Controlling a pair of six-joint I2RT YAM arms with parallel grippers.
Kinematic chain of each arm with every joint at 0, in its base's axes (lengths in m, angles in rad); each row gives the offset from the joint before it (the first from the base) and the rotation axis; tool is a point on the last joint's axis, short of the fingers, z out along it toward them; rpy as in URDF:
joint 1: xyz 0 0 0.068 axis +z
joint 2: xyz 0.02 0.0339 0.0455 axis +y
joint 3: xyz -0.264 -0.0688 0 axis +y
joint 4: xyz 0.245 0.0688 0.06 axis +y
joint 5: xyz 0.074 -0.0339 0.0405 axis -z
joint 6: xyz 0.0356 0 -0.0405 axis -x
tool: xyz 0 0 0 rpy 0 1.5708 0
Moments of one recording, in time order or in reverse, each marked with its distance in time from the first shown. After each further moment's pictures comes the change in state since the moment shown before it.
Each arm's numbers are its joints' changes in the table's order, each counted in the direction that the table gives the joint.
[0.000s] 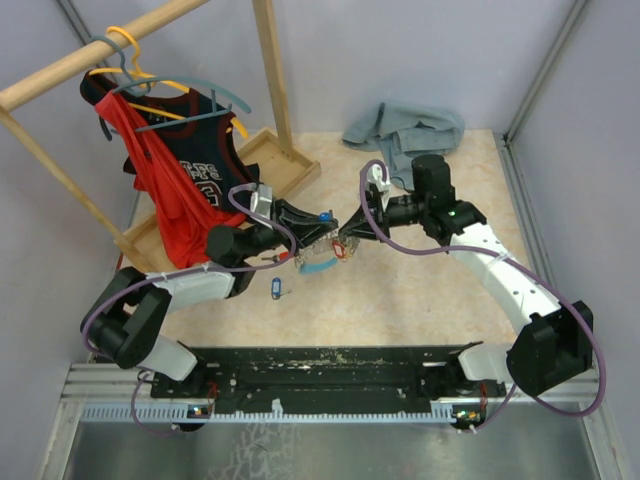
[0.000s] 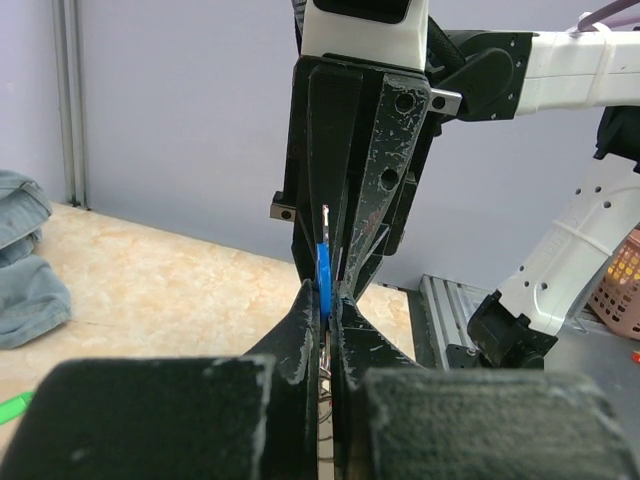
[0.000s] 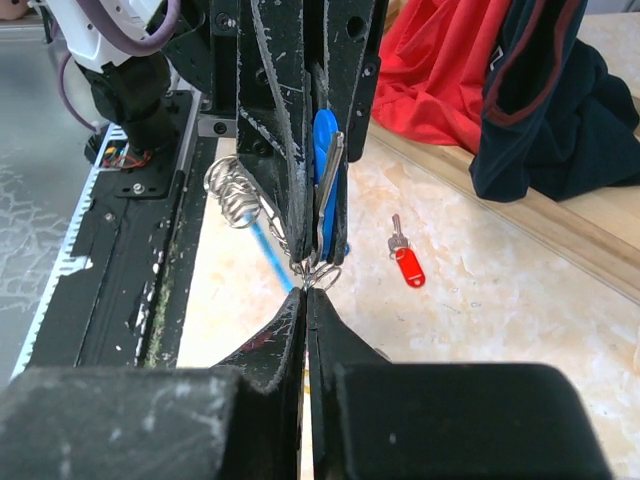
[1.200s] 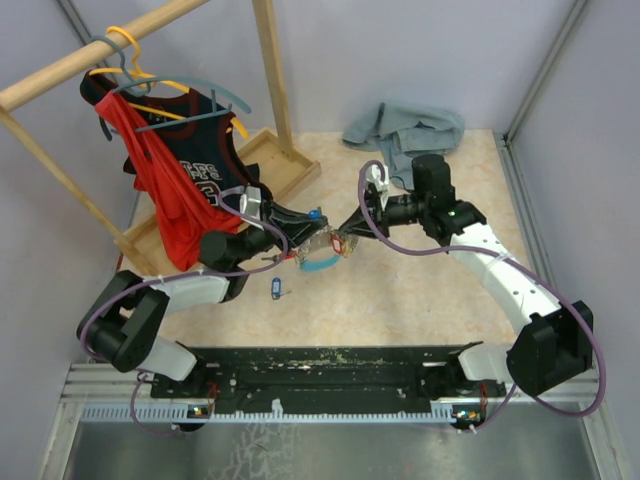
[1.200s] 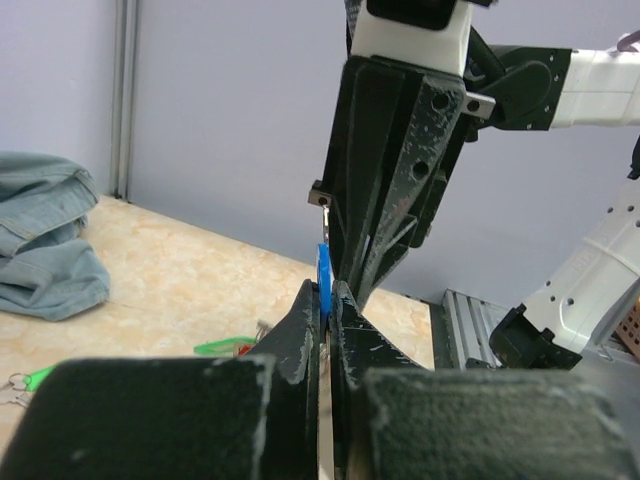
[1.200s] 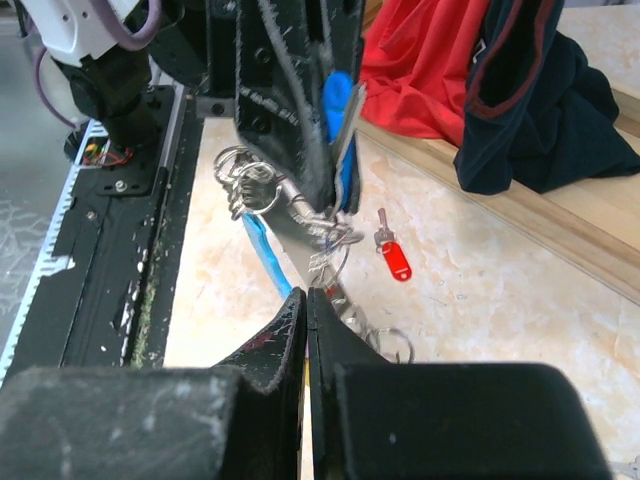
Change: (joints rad) left arm 0.051 -0.026 0.081 -0.046 -0.057 0.007; right arm 0.000 0.000 0.000 -0.005 0.043 -0.007
